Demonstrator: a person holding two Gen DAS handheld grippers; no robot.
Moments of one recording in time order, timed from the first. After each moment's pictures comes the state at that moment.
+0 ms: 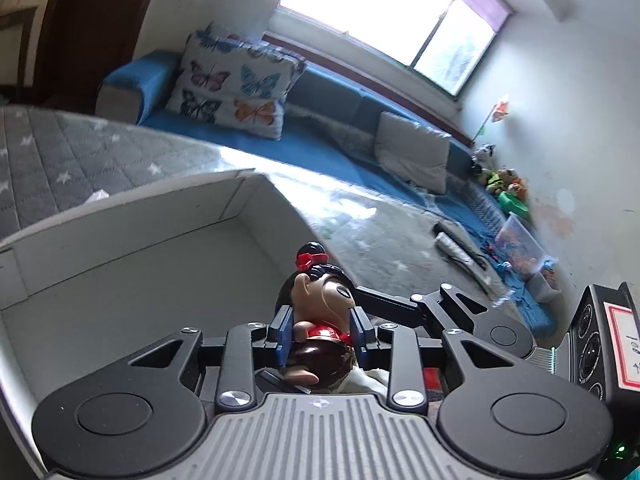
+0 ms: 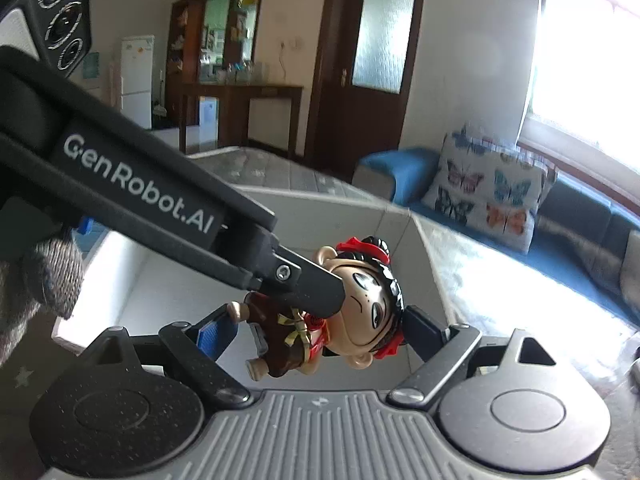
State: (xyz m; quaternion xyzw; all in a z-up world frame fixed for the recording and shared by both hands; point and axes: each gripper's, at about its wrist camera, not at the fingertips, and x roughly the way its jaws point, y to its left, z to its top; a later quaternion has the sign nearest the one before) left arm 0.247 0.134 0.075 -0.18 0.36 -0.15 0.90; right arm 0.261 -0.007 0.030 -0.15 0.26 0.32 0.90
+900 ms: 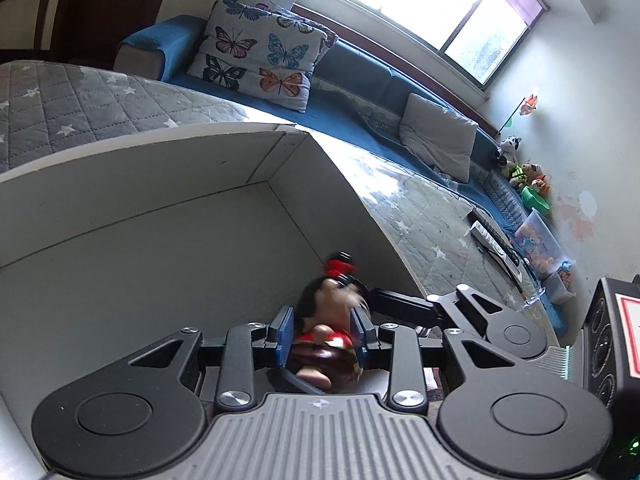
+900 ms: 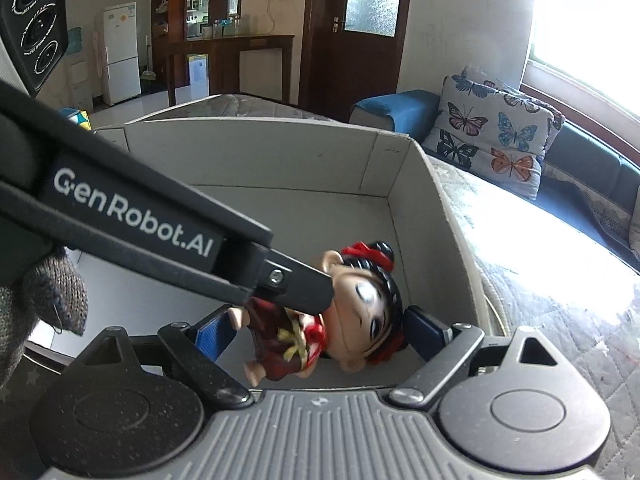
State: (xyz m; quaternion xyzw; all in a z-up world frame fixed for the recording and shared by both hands) left arm 0.272 0.138 0.034 -0.20 0.39 -0.13 0.89; right arm 0.294 -0.007 -0.010 -0.15 0.32 0.30 0.88
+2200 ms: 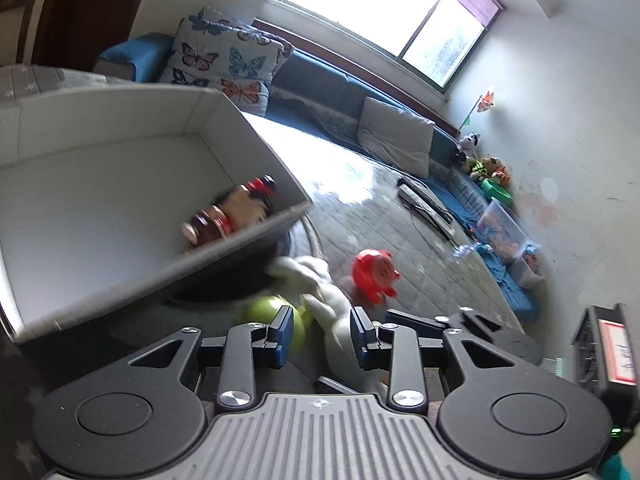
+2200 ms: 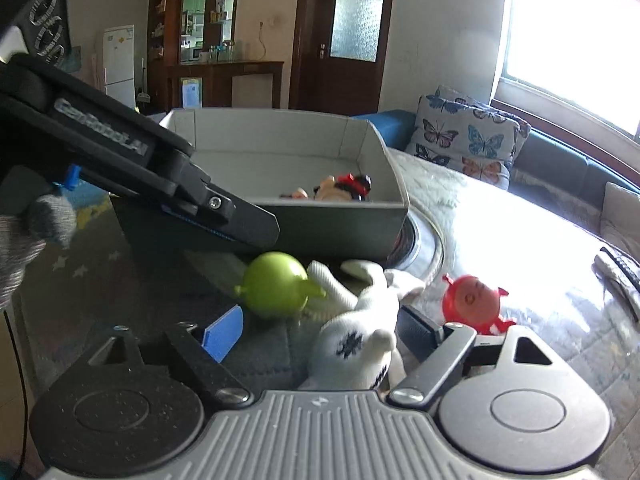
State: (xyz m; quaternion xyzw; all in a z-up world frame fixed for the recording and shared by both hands) left arm 0.140 0.072 0.048 -0.19 0.36 -0.17 0.90; right arm 0.146 -0.116 -0.006 -0.14 0.29 0.29 0.90
